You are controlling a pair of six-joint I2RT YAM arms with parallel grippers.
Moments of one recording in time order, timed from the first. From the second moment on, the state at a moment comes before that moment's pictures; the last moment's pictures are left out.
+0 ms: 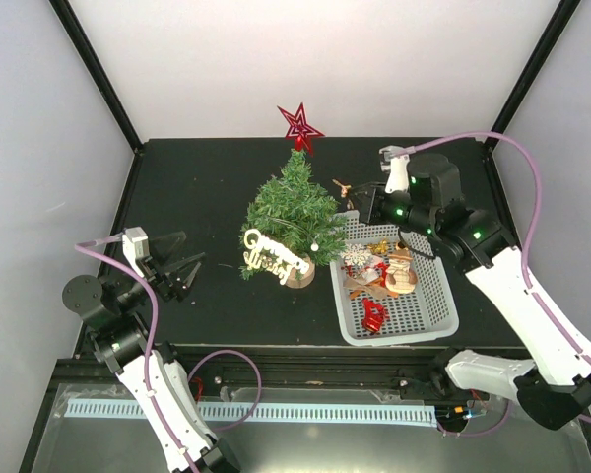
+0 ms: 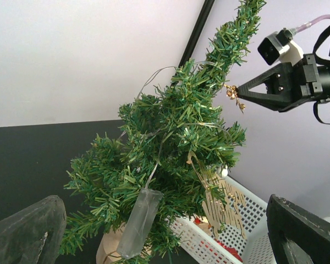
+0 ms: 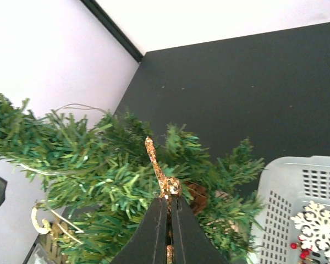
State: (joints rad) left arm 0.66 0.36 0.59 -0.01 1.48 -0.60; right arm 0.60 1.14 1.40 -0.72 -0.17 0.55
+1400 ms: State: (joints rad) left arm 0.66 0.36 0.59 -0.01 1.48 -0.60; right arm 0.72 1.30 1.44 -0.63 -0.27 0.65
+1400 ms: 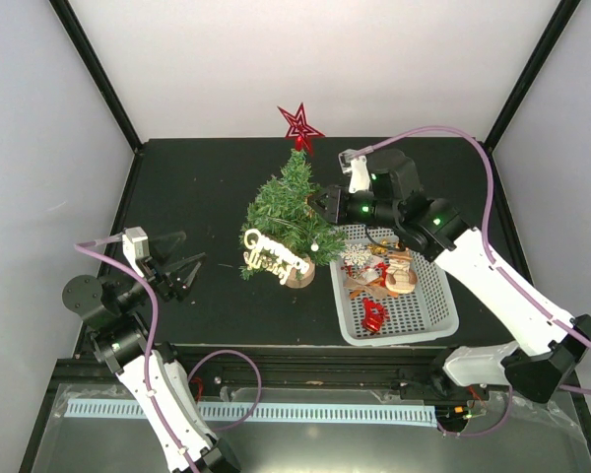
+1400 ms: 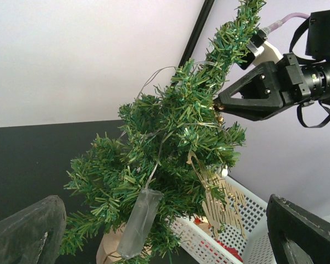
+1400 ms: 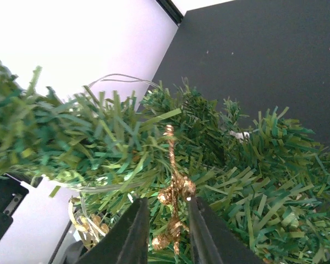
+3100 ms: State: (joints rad) left arm 0.67 0.35 0.59 -0.01 1.48 -0.60; right arm 0.60 1.35 0.69 -0.29 -0.11 0.63
